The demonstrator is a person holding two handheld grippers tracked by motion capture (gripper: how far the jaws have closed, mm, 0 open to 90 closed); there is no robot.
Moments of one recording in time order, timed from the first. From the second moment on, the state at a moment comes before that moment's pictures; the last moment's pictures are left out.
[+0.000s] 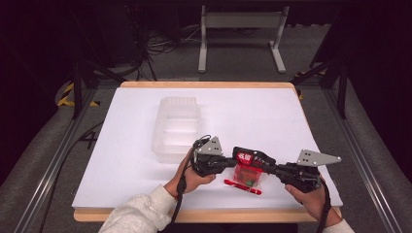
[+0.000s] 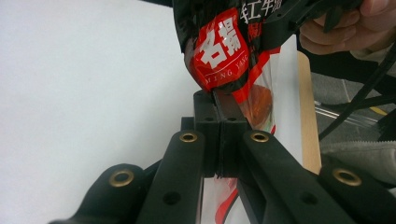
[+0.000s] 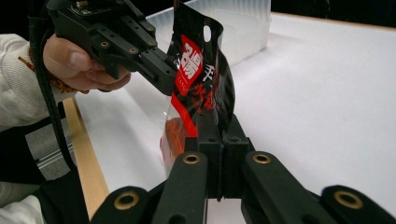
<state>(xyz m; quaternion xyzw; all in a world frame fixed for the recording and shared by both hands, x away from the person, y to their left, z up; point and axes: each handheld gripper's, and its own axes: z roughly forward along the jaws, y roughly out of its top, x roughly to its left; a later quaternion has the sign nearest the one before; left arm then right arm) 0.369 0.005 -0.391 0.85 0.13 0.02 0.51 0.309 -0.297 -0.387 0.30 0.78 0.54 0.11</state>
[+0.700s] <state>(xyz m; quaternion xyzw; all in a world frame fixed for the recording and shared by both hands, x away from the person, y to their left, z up) 0.379 0.038 -0.364 0.83 0.16 0.06 0.53 0.333 -0.266 -0.358 0.27 0.77 0.56 0.14</state>
